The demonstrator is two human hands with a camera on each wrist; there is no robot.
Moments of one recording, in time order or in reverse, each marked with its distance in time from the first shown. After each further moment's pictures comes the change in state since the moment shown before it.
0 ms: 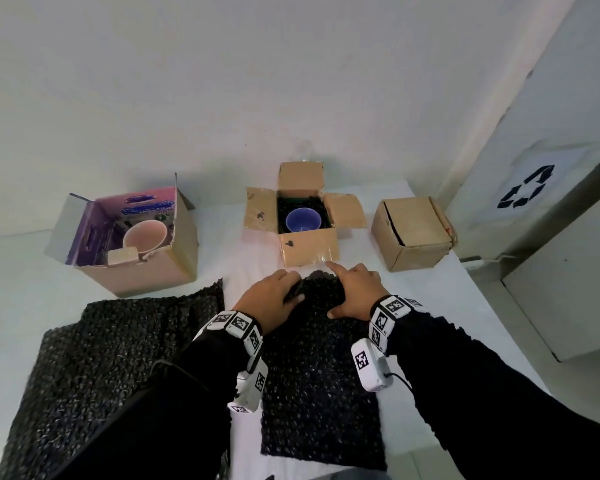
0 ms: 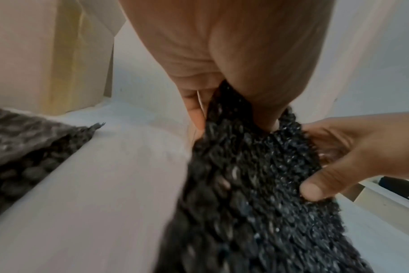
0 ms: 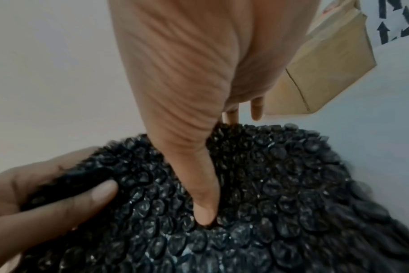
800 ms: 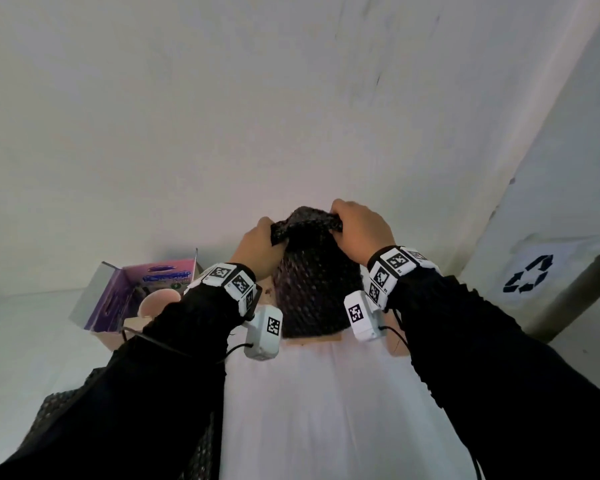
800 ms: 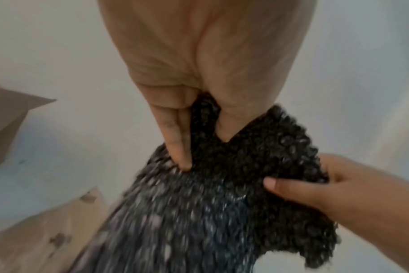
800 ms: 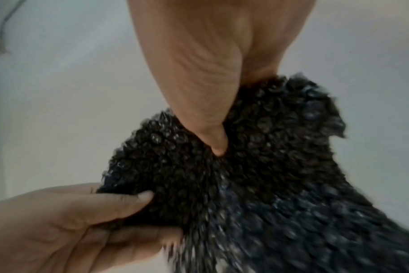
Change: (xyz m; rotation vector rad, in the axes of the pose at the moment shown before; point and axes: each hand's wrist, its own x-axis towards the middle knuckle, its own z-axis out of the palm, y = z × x) left_hand 0.097 0.019 -0.183 -0.271 0.377 -0.278; right_hand 0.041 -0.061 -0.217 -0.101 0.675 -0.246
